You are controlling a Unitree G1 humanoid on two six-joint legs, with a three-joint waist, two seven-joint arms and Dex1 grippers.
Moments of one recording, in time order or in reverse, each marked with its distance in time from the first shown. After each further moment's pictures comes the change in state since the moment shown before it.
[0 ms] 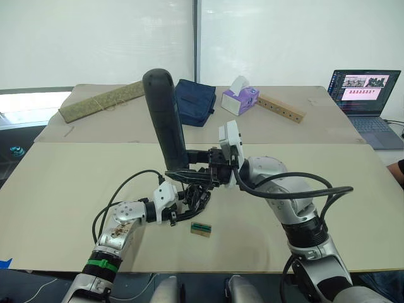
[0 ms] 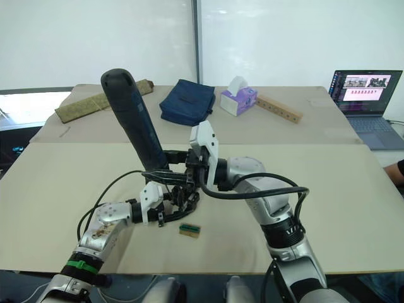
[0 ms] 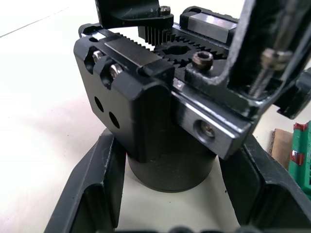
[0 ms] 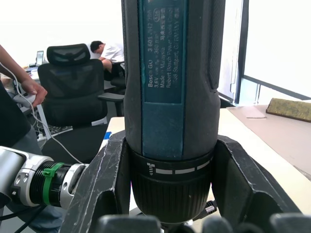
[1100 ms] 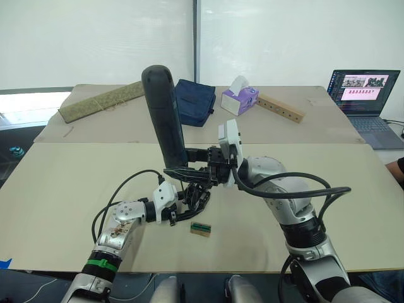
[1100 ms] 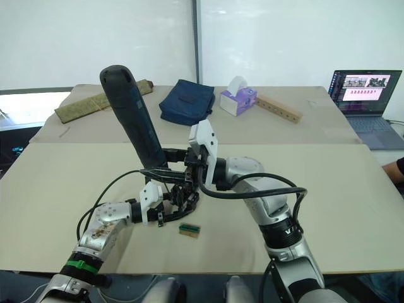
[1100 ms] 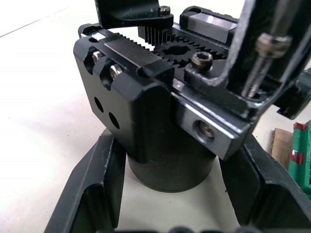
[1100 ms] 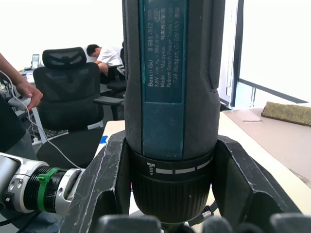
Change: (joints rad) left arm -0.006 0.004 0.000 0.000 0.000 0.000 -0.001; right arm 0.001 0.026 -0.006 0.000 -0.009 -0.009 -0.017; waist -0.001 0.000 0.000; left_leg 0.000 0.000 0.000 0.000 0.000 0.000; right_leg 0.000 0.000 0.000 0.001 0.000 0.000
